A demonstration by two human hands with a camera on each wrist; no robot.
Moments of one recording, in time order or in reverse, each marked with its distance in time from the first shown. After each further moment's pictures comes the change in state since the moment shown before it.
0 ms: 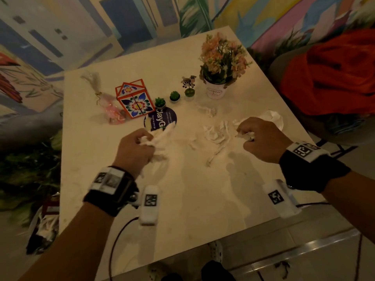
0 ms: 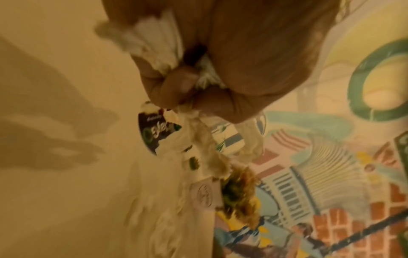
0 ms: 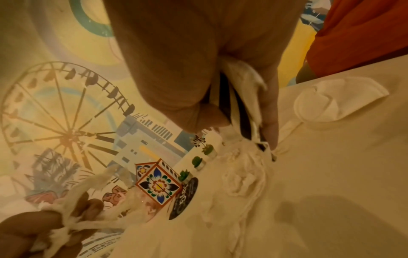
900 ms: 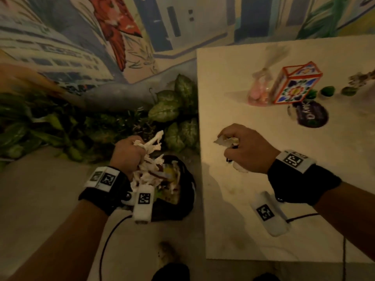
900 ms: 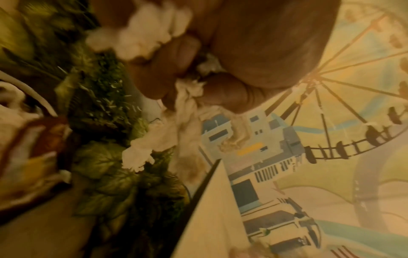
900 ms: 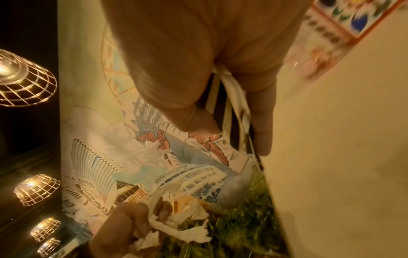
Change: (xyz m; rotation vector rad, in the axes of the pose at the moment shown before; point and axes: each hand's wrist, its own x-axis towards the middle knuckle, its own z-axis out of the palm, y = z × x) left_hand -0.025 -0.197 -0.405 0.051 0.302 -0.292; right_hand 0.018 -0.371 0.289 0.089 -0.238 -0.307
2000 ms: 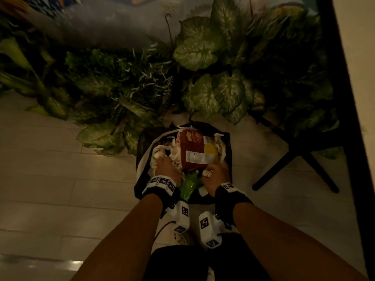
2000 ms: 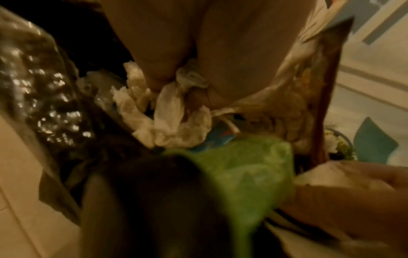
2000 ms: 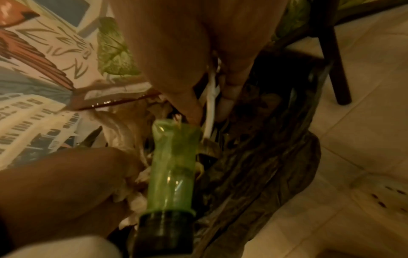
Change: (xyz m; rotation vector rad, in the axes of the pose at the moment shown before) left_hand 0.198 -0.318 0.072 0.563 -0.323 -0.203; right_hand 0.139 0.089 0.424 0.079 -0.117 0.676
